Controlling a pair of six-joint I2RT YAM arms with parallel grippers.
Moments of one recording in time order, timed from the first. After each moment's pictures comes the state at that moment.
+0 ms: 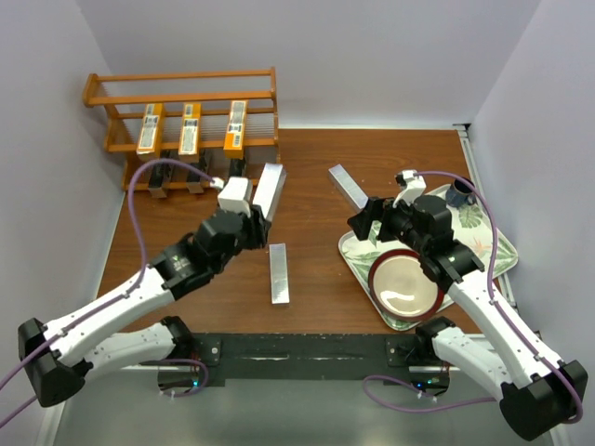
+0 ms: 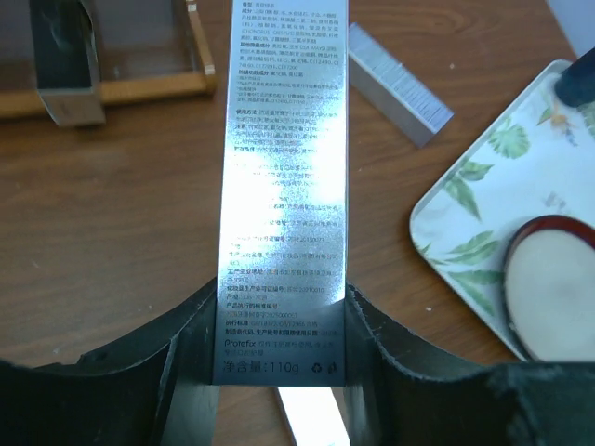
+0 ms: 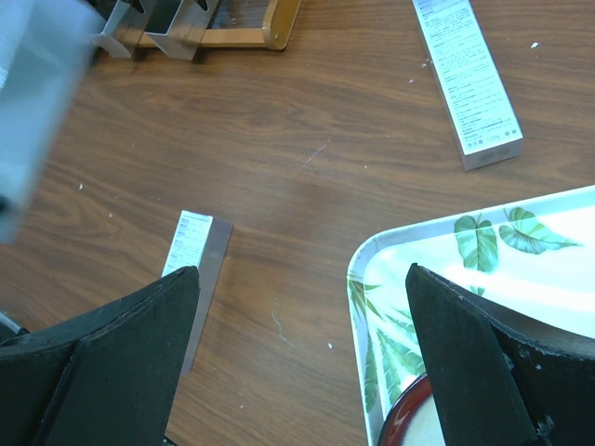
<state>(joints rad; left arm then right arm) -0.86 0.93 0.78 -0.31 -0.45 -0.48 0.41 0.86 0.74 -0.29 -0.13 0.39</state>
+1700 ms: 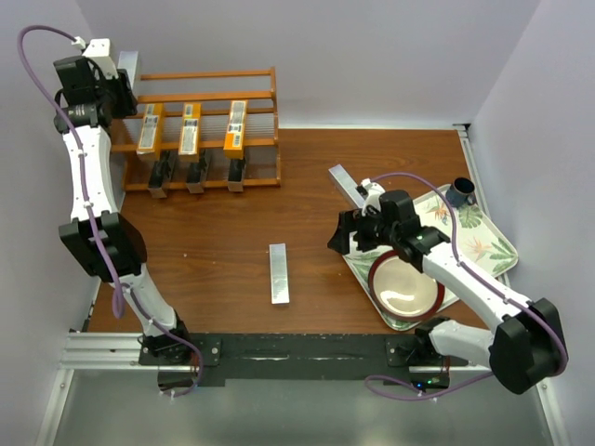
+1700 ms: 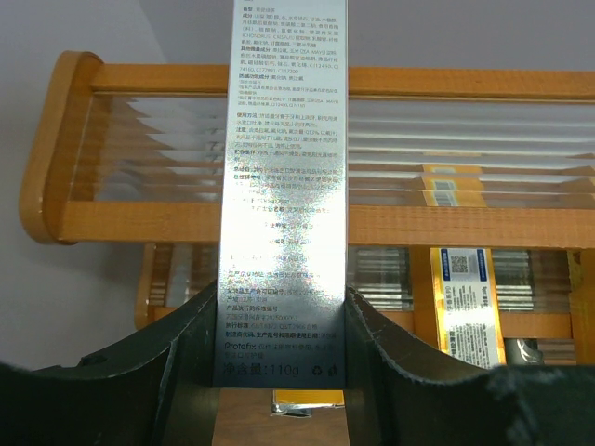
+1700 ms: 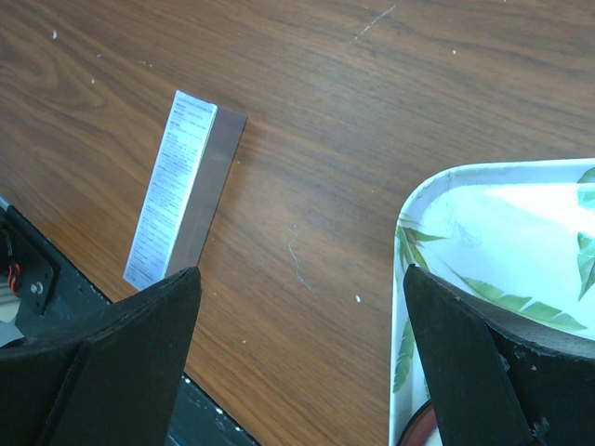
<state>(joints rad) 0.31 1.89 2.08 -0.60 0.20 0.08 0.47 1.15 0.75 -0.30 -0.31 0.33</state>
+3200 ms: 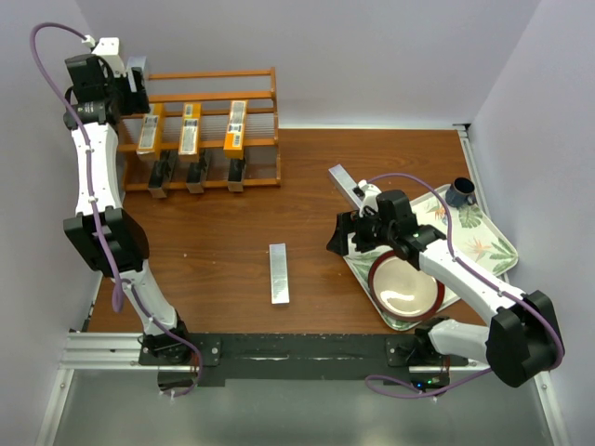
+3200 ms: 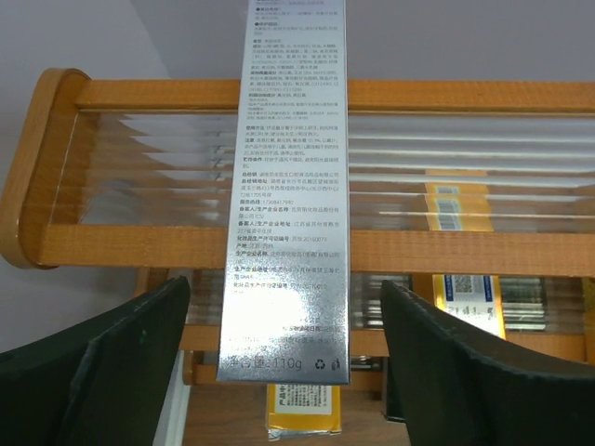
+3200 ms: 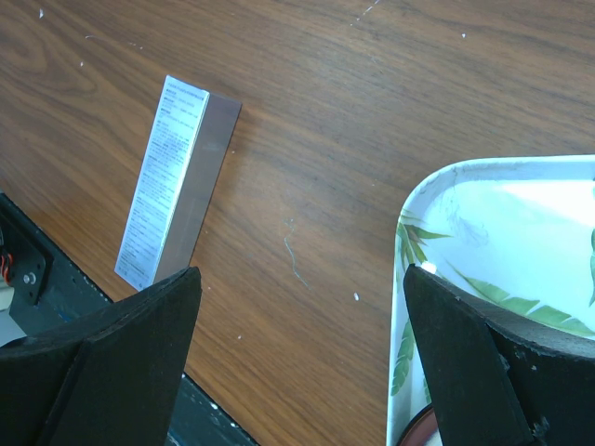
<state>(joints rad) 0.28 1.93 2.11 -0.58 0.15 0.09 0.47 1.19 0.75 -0.29 -0.33 0.31</state>
